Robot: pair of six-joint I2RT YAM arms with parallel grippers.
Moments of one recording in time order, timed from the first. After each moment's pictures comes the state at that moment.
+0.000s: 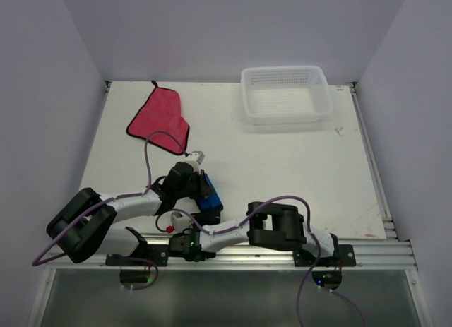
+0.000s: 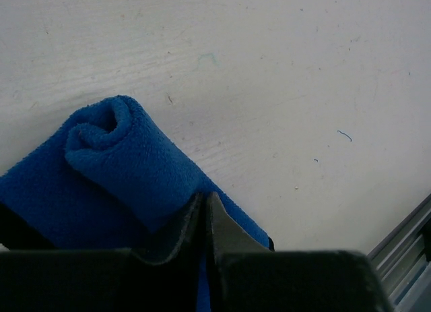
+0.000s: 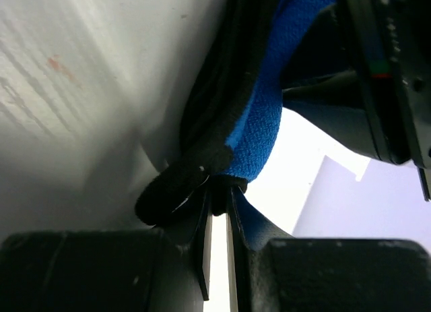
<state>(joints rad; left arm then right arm) -0.67 1.34 0.41 0.25 0.10 -0.61 1.56 2.24 1.42 -0.72 1.08 0.13</state>
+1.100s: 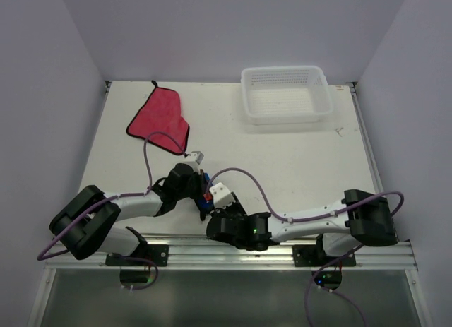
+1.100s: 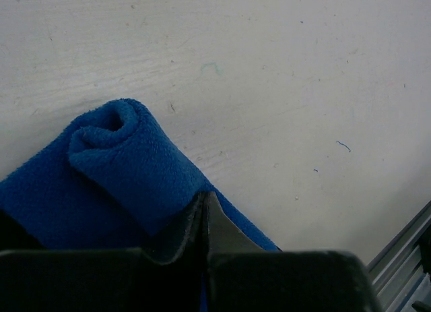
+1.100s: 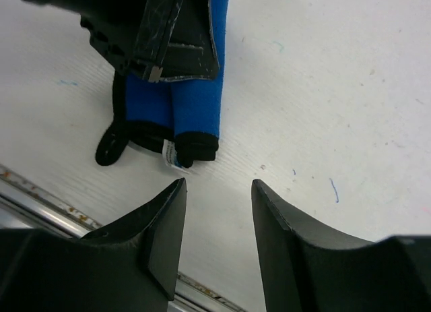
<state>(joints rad) -0.67 1.37 0.38 0.35 0.08 -0.64 1.53 1.54 0.89 -0.29 0.90 0.57</state>
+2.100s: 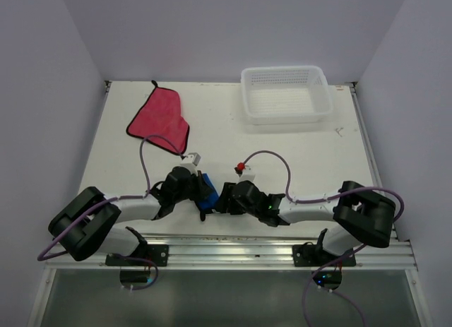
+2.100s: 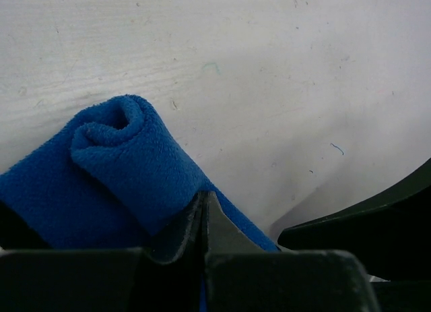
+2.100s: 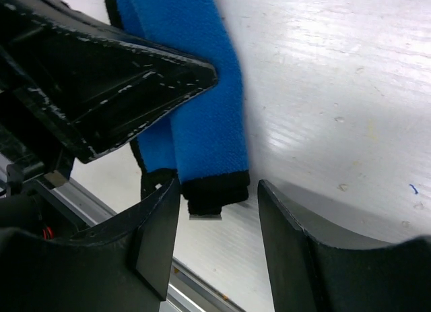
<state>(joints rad) -0.67 1.36 0.32 0.44 0.08 -0.67 1.12 1.50 0.59 0.24 0.24 1.00</state>
